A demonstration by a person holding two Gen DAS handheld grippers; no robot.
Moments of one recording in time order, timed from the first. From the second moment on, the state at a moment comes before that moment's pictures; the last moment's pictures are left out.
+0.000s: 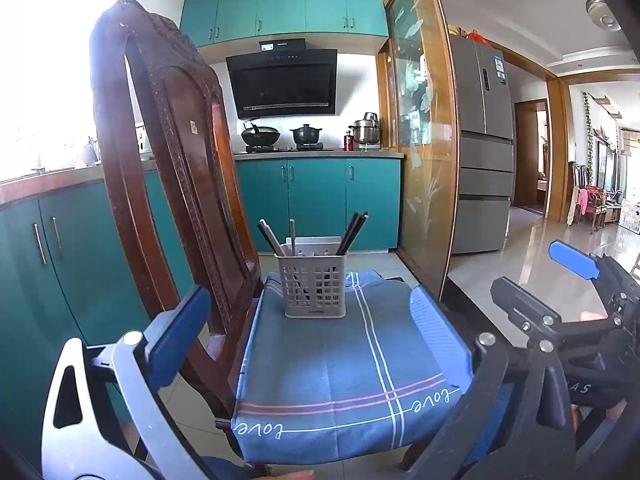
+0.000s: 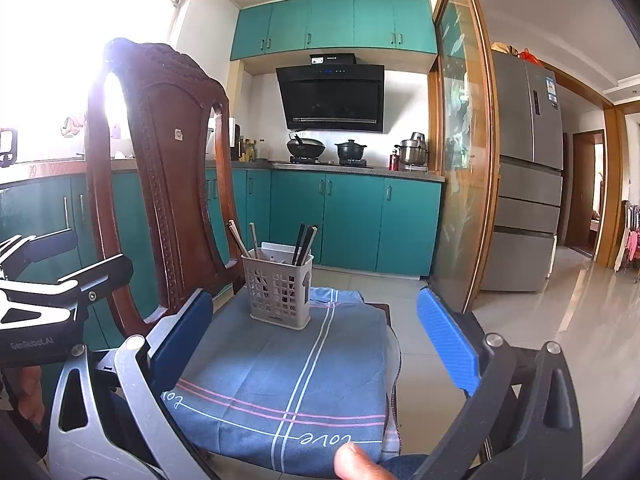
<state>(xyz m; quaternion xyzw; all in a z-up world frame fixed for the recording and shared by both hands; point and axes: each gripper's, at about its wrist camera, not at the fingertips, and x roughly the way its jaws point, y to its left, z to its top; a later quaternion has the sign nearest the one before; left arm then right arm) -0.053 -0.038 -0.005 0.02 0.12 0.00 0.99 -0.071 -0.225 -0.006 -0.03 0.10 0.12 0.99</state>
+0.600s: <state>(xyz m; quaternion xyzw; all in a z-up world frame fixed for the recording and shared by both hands) -0.052 -0.037 -0.004 0.01 0.12 0.00 0.99 -0.072 -0.231 -0.005 -0.03 0.10 0.11 0.99</state>
